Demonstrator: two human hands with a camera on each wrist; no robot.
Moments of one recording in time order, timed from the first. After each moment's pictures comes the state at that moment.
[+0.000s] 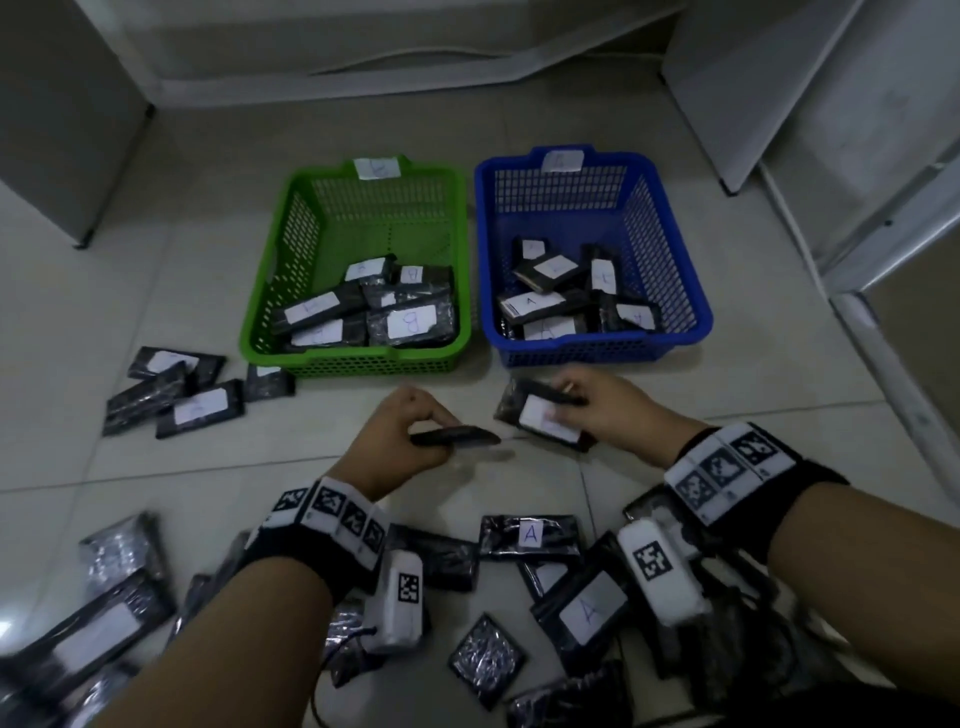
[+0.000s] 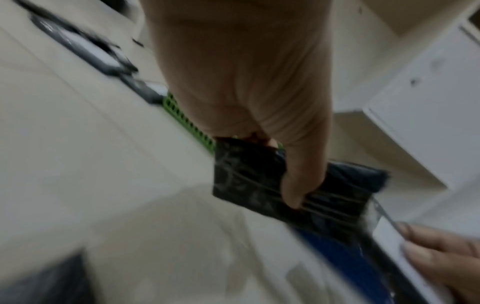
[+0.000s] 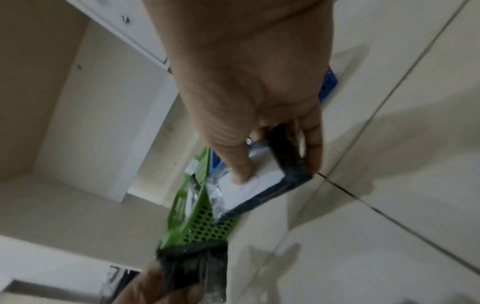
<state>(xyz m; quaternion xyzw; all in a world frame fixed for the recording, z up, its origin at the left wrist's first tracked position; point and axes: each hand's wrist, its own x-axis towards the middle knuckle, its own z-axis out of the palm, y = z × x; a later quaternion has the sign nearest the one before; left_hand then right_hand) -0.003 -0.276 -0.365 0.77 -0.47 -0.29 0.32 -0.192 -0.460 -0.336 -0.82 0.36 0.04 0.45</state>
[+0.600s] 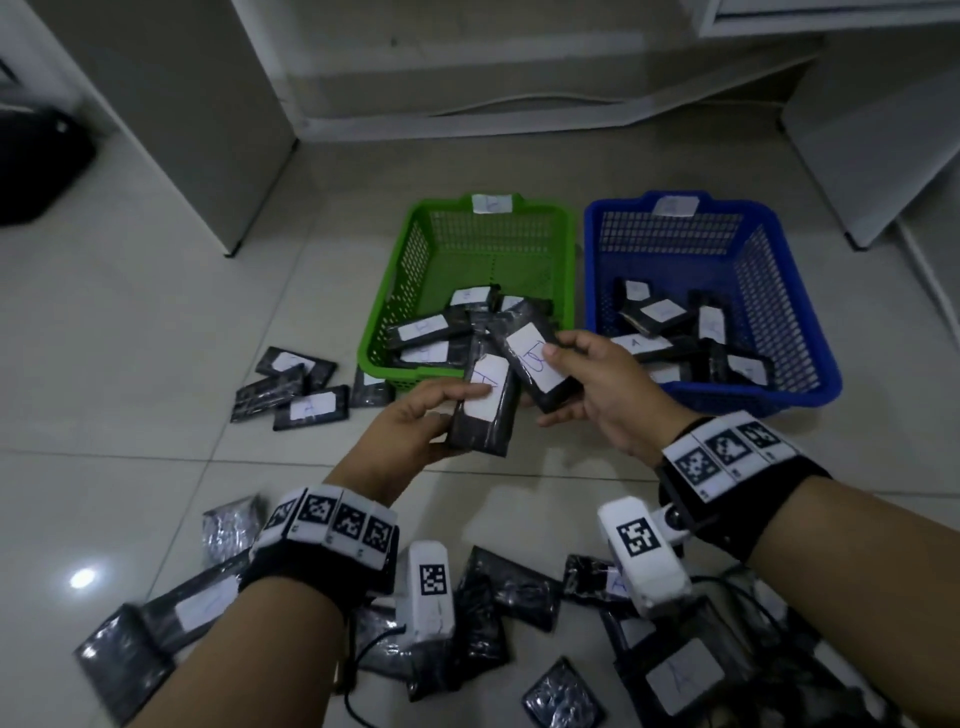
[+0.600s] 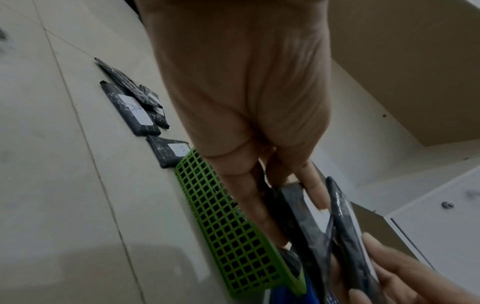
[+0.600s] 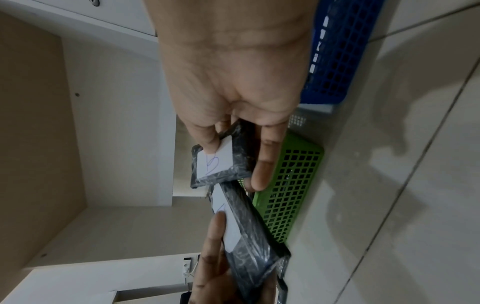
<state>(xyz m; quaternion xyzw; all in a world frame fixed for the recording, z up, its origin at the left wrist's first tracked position) 0.036 -0.232 -0.310 0.65 -0.22 -0.42 0.59 -0.078 -0.416 -0.297 -0.54 0.31 -0.10 0.78</state>
